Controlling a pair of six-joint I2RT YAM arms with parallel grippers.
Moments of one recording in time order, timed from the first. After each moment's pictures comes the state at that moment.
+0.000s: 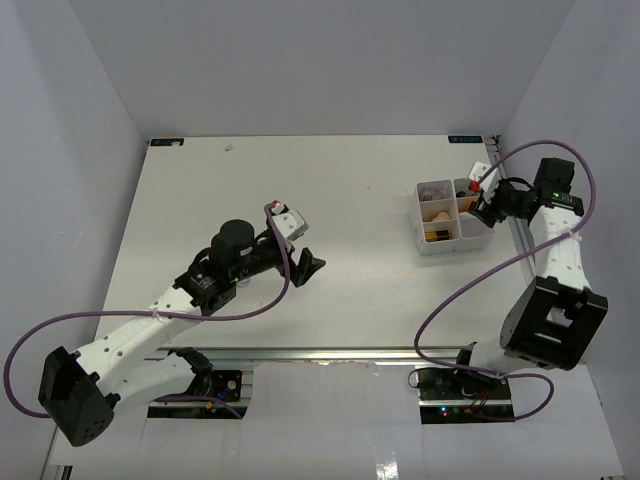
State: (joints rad) left arm -0.72 0.98 0.75 0.01 0.28 0.10; right arm -0.33 1.48 1.23 -0.67 -0.82 -1.40
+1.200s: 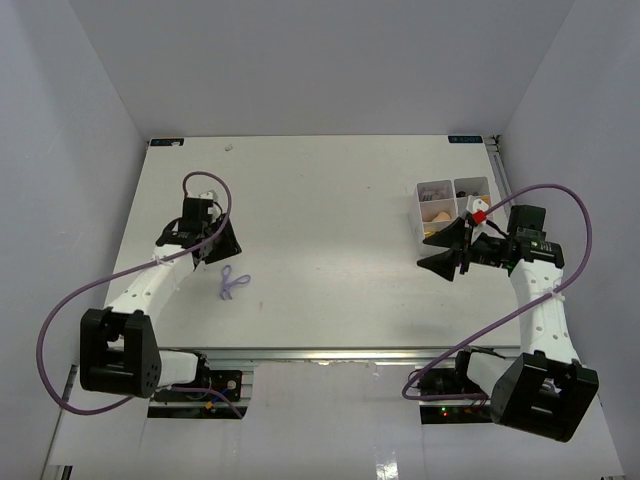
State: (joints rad) left arm -0.13 1.29 0.84 -0.45 0.03 -0.41; right arm -0.22 1.07 0.88 -0.86 -1.36 -0.98
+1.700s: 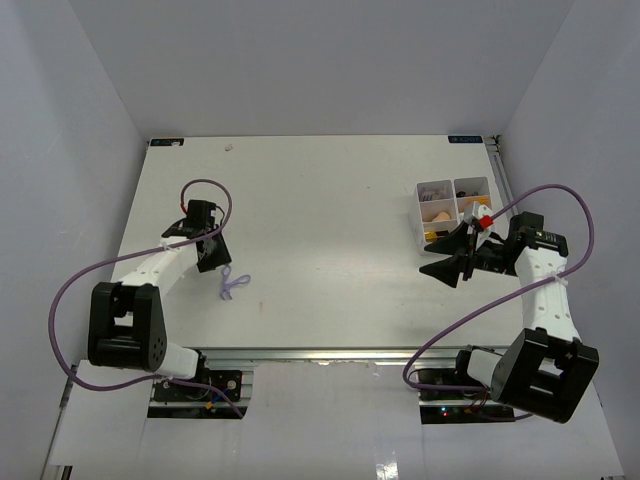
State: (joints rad) left arm -0.10 1.42 0.84 -0.50 -0.13 -0.42; right arm -0.28 1.16 0.91 -1.18 -1.41 -1.30
